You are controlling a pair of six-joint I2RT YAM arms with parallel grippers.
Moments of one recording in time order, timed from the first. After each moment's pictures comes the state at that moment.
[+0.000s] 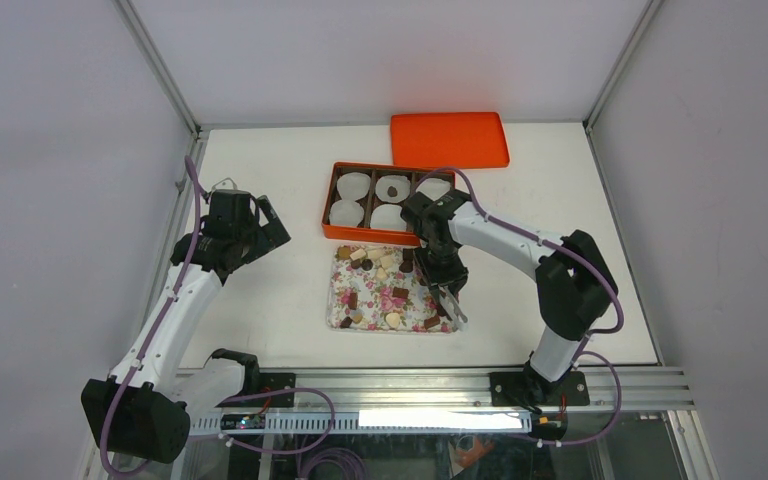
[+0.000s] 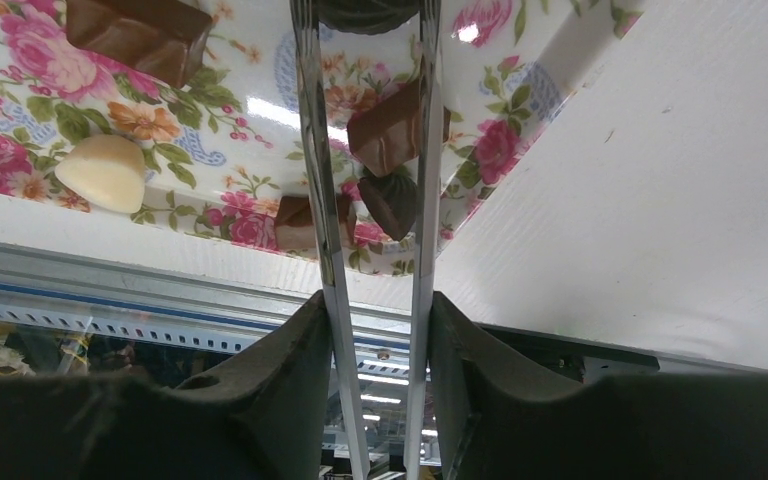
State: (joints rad) left arm -0.18 1.02 0.91 -0.73 -0.18 -0.63; right arm 0.76 1.73 1.32 -1.21 -0.04 0.40
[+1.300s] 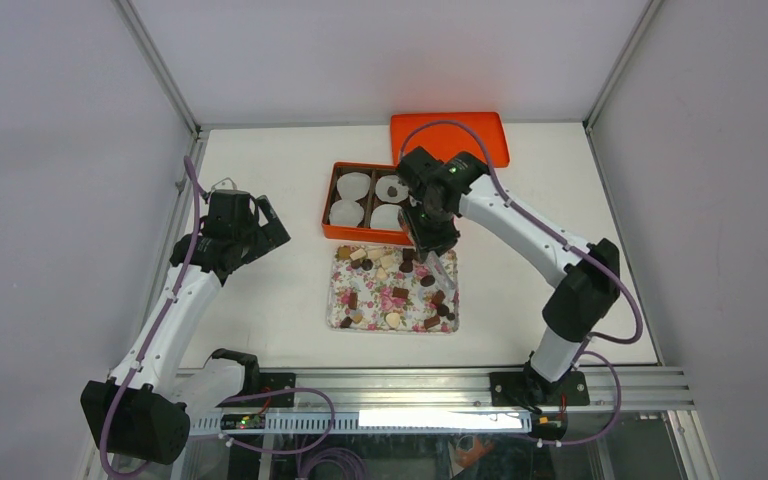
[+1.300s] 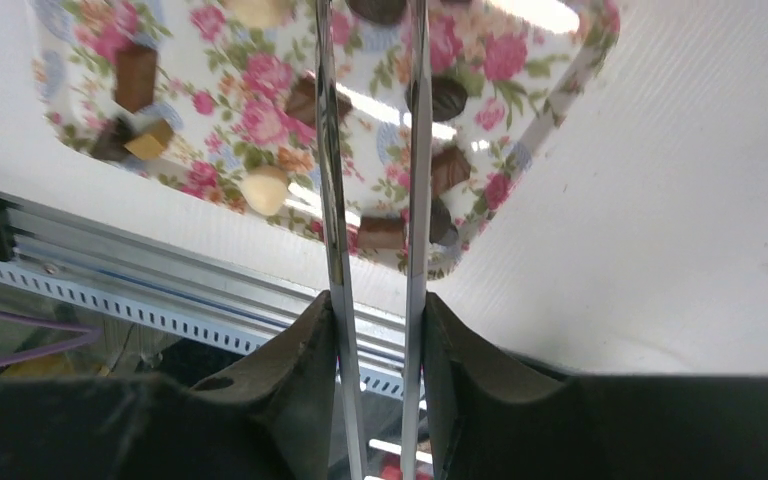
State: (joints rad) left arm -0.18 1.01 0.91 -0.73 -0.18 -0.63; right arm 0.76 1.70 1.63 -1.32 -0.01 0.38
